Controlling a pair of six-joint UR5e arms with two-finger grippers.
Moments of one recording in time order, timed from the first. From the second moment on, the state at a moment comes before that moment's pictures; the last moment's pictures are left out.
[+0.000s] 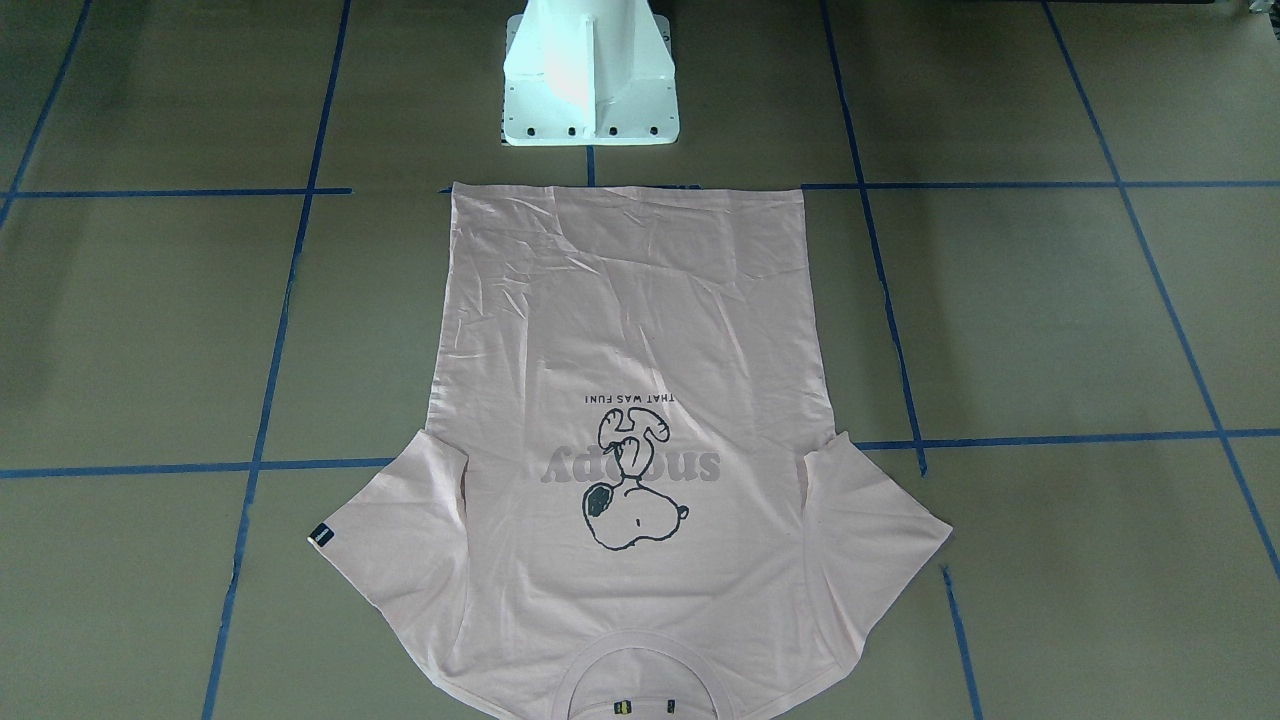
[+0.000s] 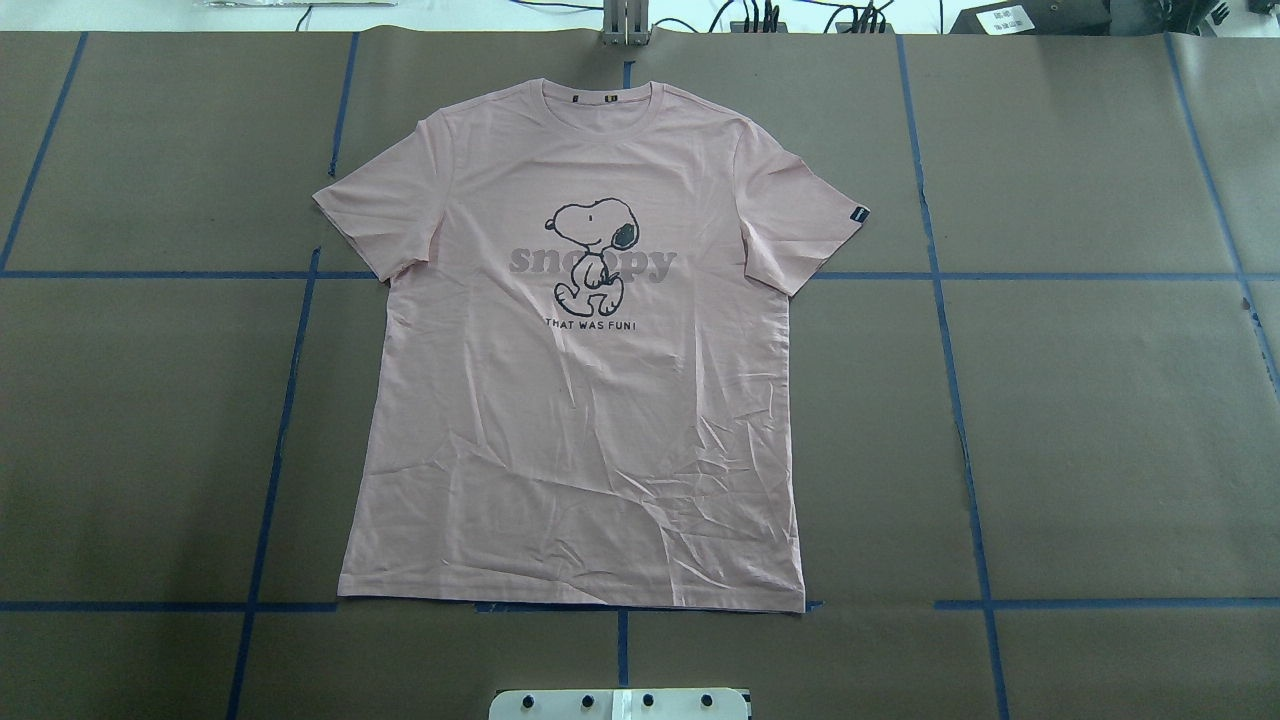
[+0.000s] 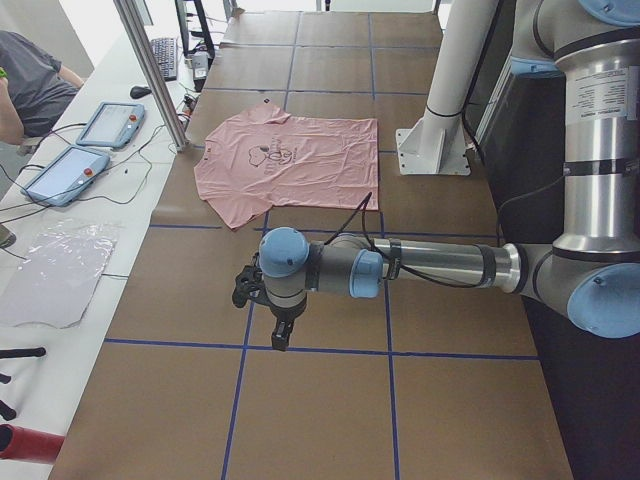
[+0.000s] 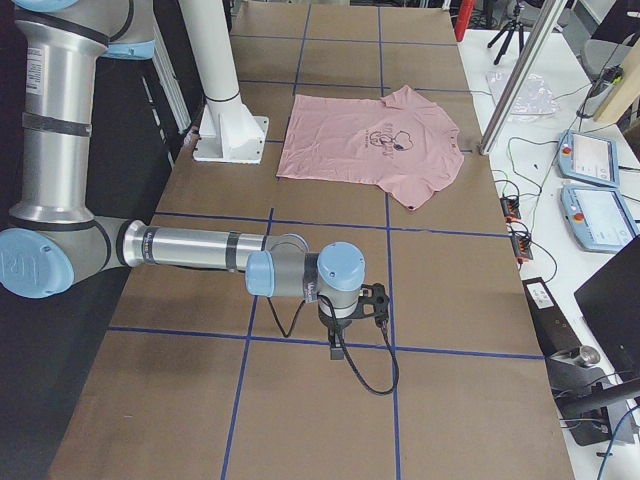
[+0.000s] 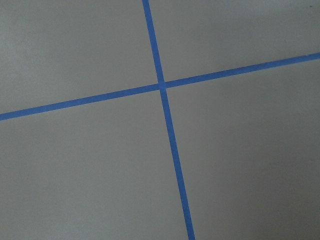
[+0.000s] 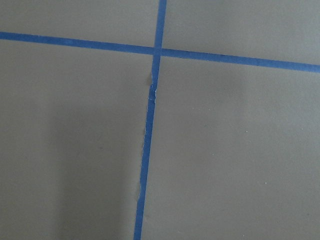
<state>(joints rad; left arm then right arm) -1.56 -1.47 -1.72 -1.63 -2.37 0.12 1.56 -1.72 1.69 -1.53 2.33 -0.08</state>
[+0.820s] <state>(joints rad) -1.56 -1.47 -1.72 -1.73 -2.36 0.12 1.50 -1.65 1.69 -1.53 2.36 -0.07</state>
